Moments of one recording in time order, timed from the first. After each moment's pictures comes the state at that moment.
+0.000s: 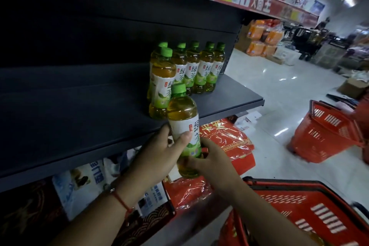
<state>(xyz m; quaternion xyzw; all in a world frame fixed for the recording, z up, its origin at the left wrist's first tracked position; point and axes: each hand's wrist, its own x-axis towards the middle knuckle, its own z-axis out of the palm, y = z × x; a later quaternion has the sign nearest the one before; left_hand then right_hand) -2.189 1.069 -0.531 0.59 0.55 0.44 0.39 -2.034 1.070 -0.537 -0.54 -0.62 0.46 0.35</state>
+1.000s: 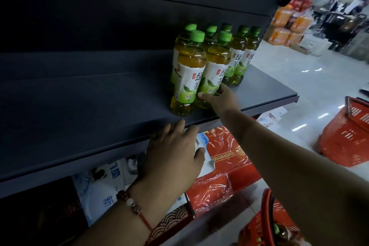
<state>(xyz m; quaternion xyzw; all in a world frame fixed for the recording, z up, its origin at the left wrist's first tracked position) -2.210 1.093 -0.544 0.72 0.66 0.20 0.09 -2.072 1.263 -0.553 -0.60 -0.60 0.33 0.41</state>
